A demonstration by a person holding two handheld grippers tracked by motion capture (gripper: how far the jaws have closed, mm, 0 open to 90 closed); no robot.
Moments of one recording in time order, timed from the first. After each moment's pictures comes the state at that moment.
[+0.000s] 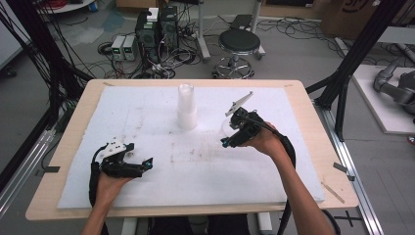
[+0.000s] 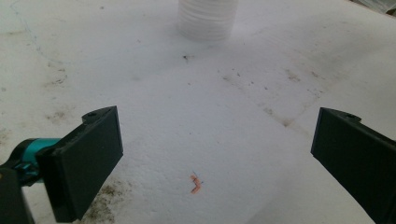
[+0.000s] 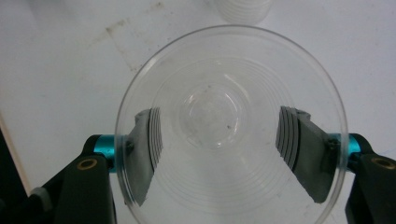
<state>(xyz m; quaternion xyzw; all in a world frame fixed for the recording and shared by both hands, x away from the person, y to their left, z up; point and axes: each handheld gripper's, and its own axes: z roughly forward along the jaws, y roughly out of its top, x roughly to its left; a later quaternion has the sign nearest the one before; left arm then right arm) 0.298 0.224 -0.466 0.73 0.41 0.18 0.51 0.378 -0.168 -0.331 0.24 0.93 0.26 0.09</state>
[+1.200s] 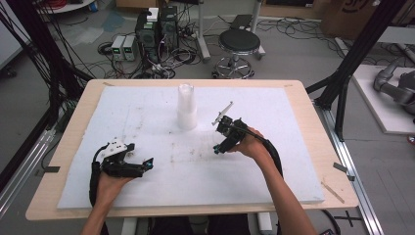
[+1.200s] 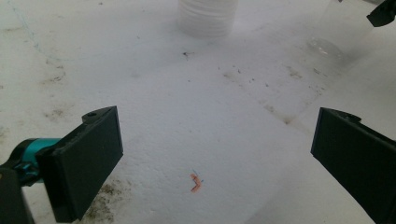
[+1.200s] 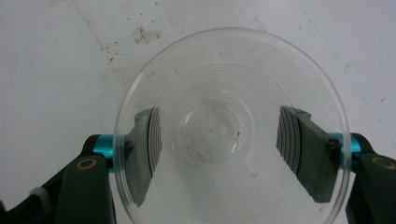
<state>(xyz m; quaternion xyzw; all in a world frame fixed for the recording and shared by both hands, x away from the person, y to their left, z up) 0.299 0.223 -0.466 0.74 0.41 0.18 0.51 0.397 -0.140 -0.384 0.23 0.95 0.20 0.08</state>
